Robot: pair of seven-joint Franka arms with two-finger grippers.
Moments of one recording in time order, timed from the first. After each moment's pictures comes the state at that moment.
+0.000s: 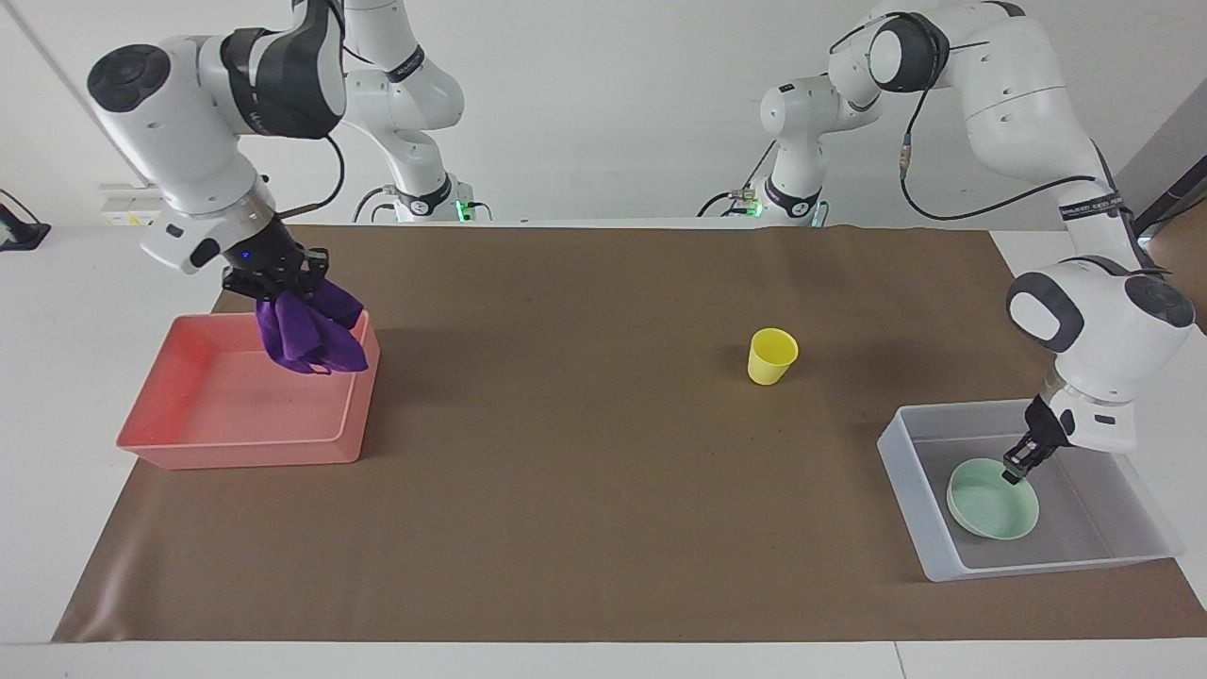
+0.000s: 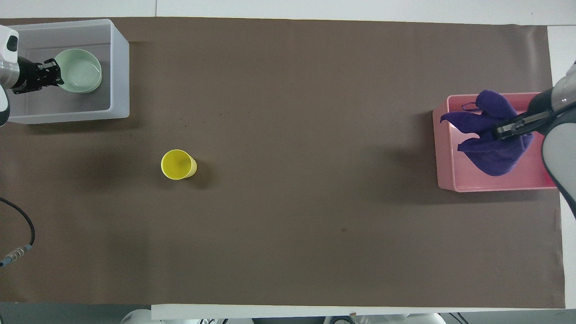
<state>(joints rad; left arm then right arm) 0.09 0.50 0.02 -1.65 -0.03 2.37 -0.20 -0.08 -0.04 -0.04 -1.85 0.01 1.75 -0.34</state>
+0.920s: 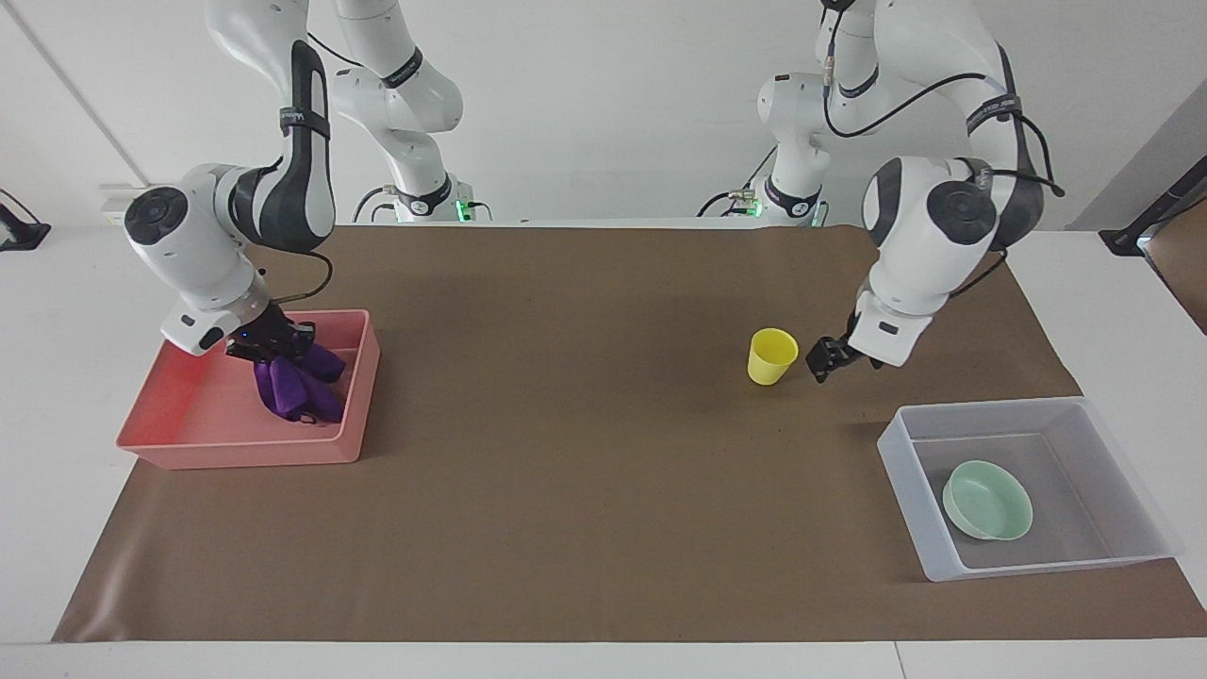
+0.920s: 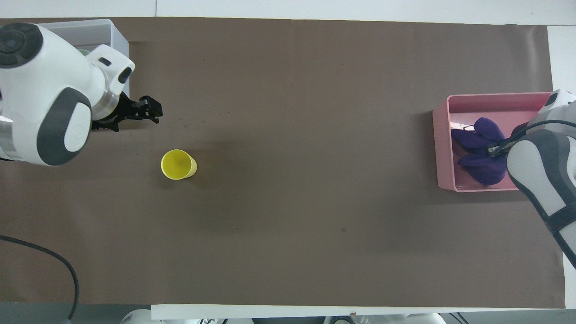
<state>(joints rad) -0.29 0.11 -0.01 -1.98 0.02 2.02 -0.40 -0.20 0.07 -0.04 -2.16 -0.01 2.15 -0.41</state>
